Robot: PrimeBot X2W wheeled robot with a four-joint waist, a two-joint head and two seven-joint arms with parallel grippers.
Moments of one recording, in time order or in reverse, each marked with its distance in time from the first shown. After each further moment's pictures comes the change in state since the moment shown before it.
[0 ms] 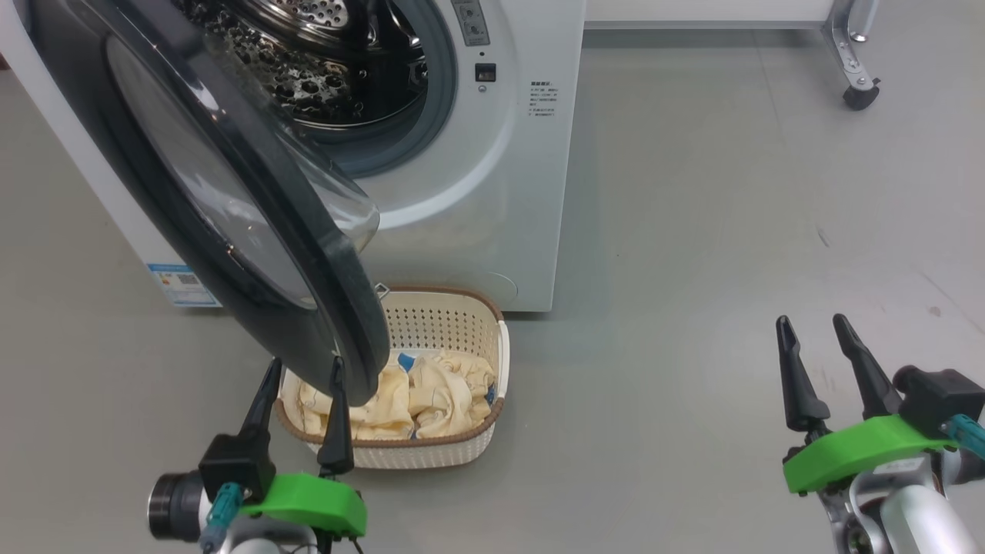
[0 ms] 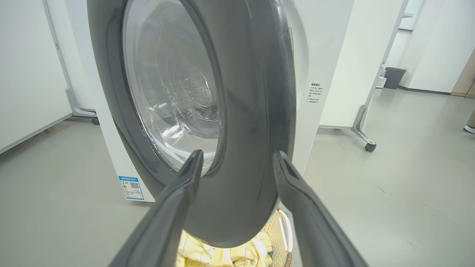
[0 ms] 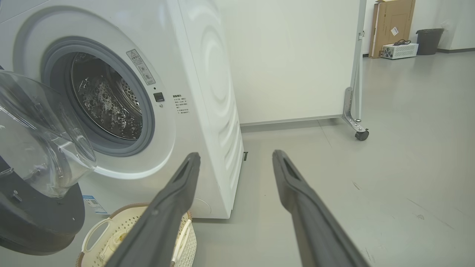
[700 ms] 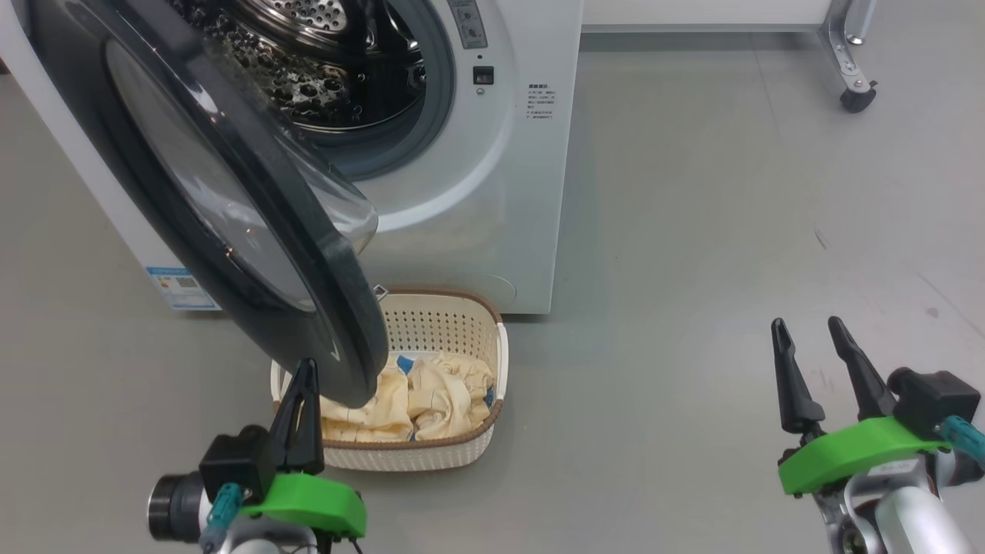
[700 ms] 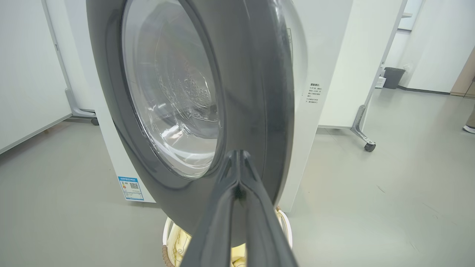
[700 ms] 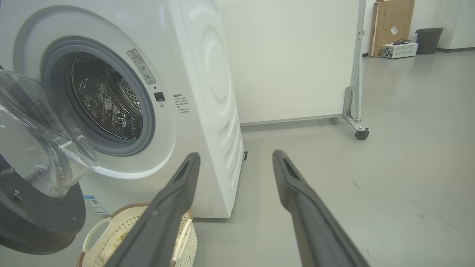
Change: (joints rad) left arm 0.000 0.000 0.000 0.004 -0.001 0.000 0.000; right arm 0.000 0.010 0.001 0.006 -0.010 0.000 0.000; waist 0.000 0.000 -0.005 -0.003
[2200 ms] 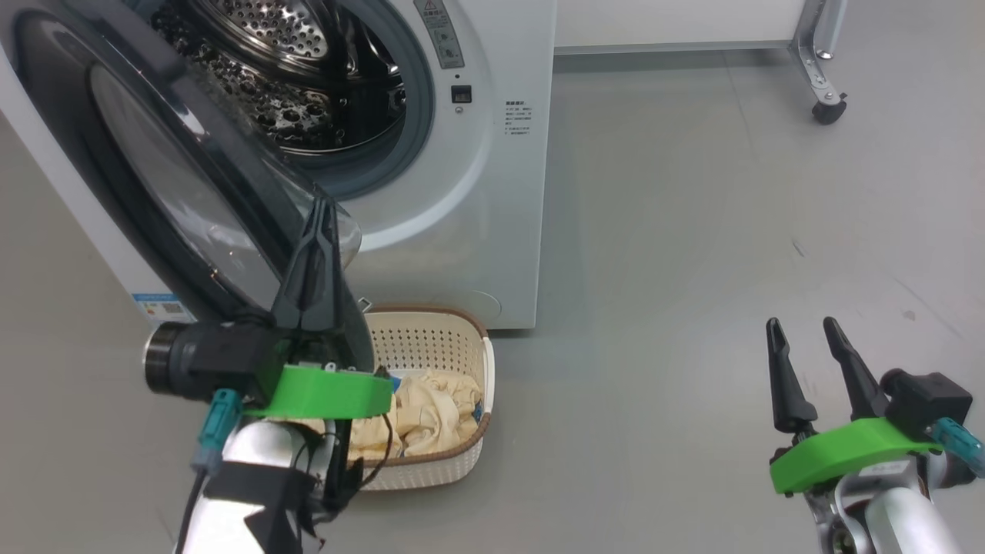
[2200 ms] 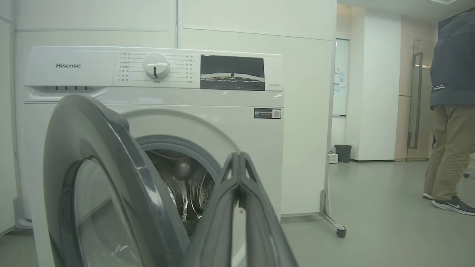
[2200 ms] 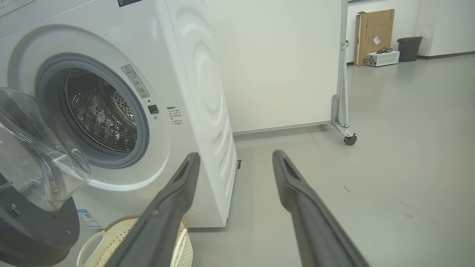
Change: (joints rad) left arm -0.218 -0.001 -0.031 -0.182 0.036 -0.044 -0.004; right arm 0.000 0.043 -0.028 0.004 -0.036 0.000 0.000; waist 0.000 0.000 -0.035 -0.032
